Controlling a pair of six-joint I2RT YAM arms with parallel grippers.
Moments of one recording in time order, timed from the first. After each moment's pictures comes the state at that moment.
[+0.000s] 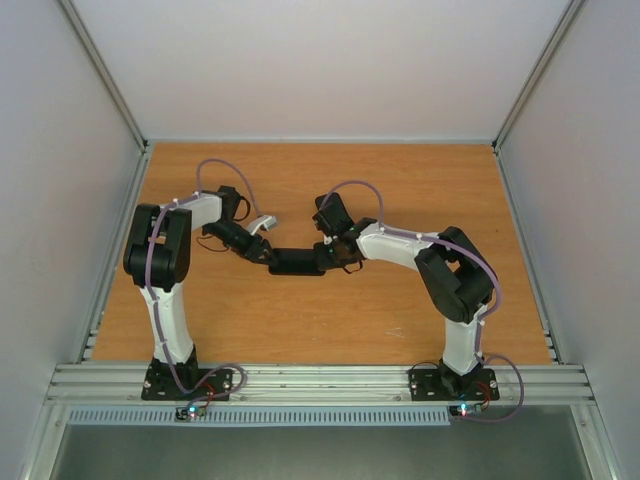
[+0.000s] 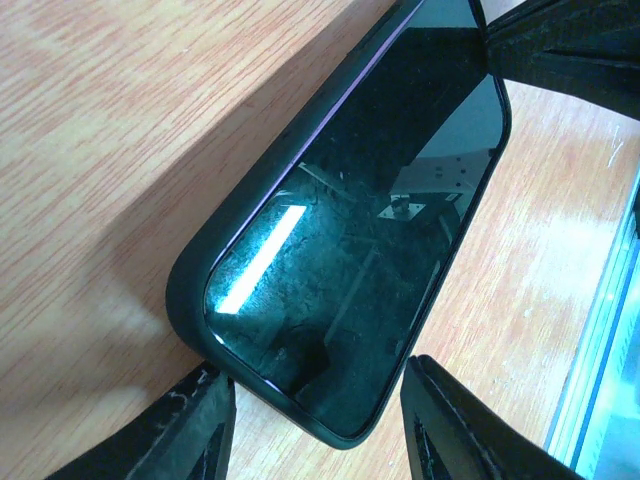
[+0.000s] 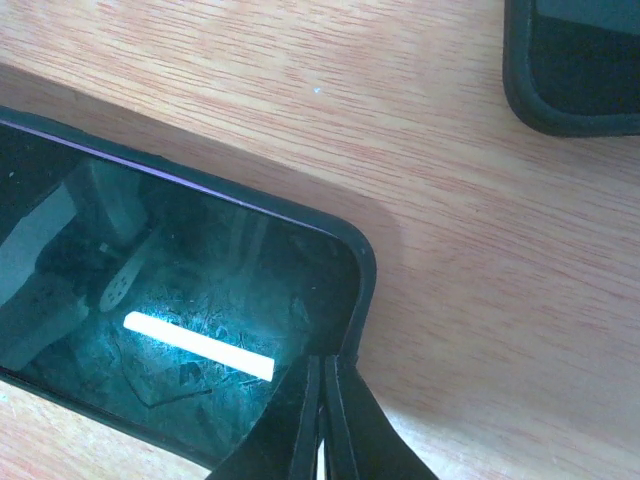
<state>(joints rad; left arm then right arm) -0.16 2.04 1.27 -0.91 0.80 0.53 0.71 1.93 1.20 -0.45 -0.06 0.49</state>
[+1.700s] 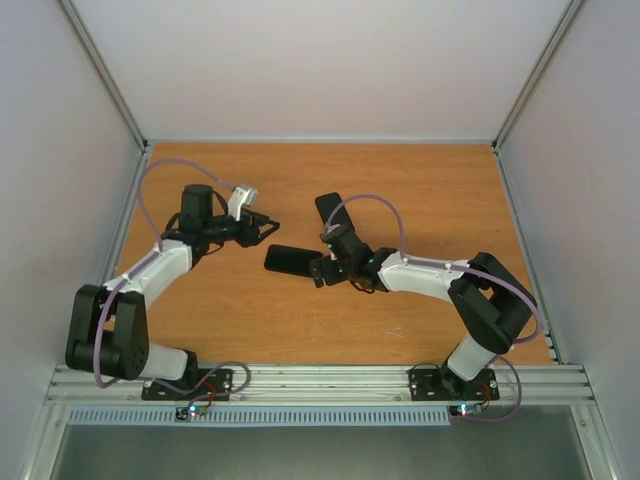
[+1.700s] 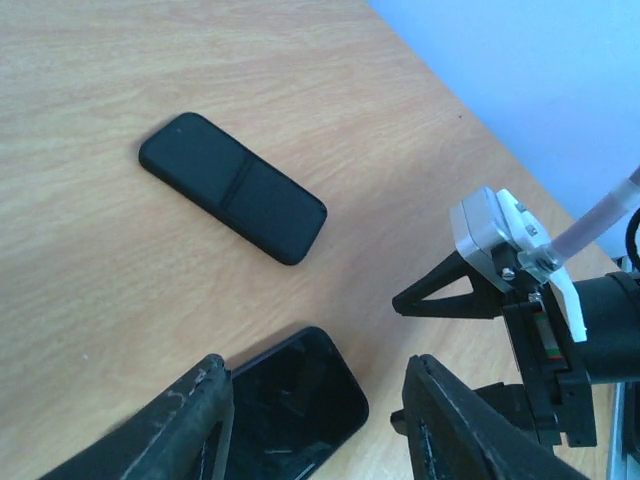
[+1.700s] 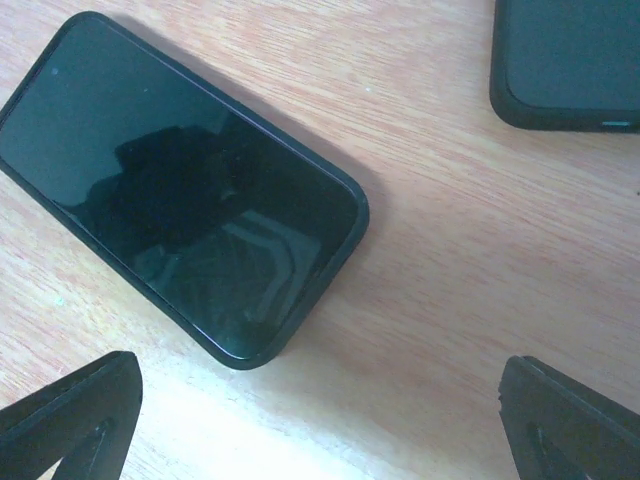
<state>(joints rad) -0.15 1.42 0.84 -0.06 0.83 -0.03 0.78 1.65 0.87 -0.15 0.06 0.43</state>
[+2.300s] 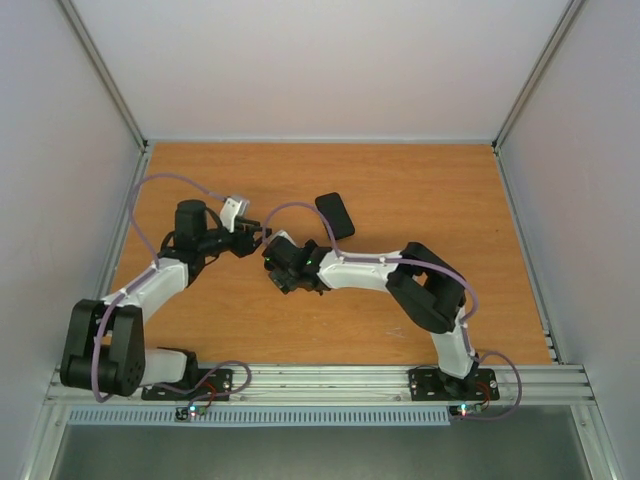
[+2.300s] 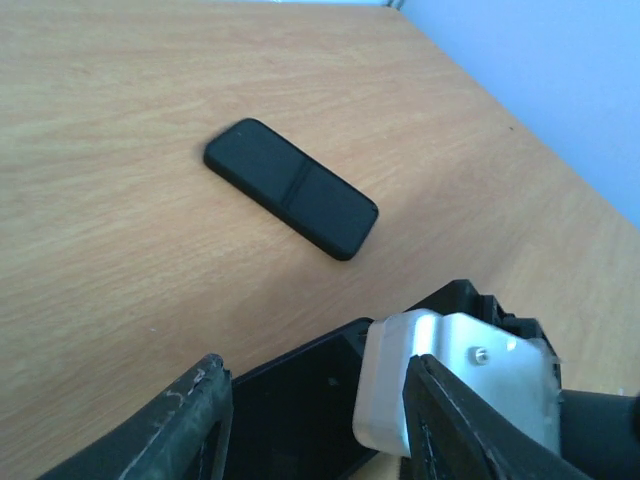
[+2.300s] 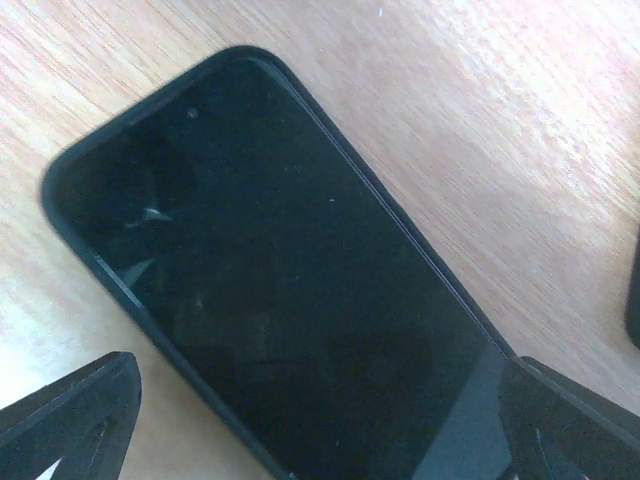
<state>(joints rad) -0.13 1.32 0.64 0.14 0.76 -0.06 1.01 1.98 1.29 -0.34 0.41 0.21</state>
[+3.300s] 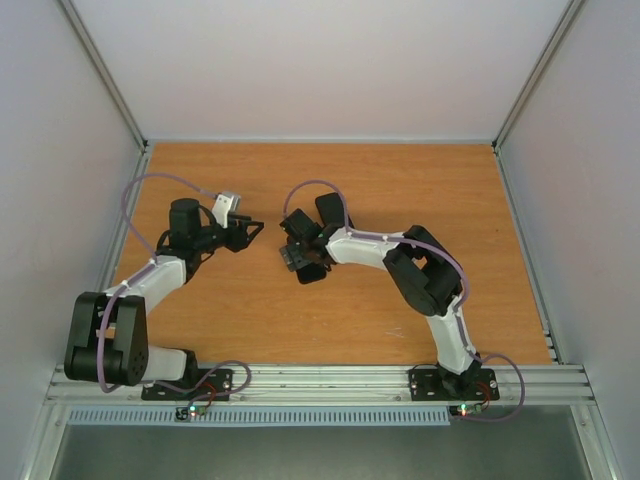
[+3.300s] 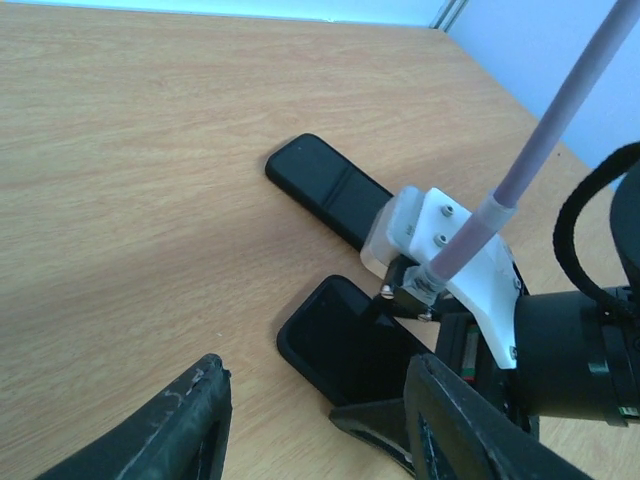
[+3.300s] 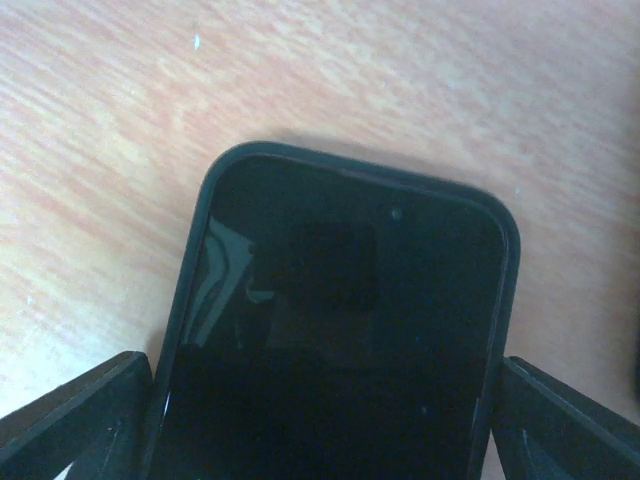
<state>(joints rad) -0.07 1.36 0.63 0.21 0.72 -0.07 0.84 2.11 1.42 -0.37 0.24 0.29</state>
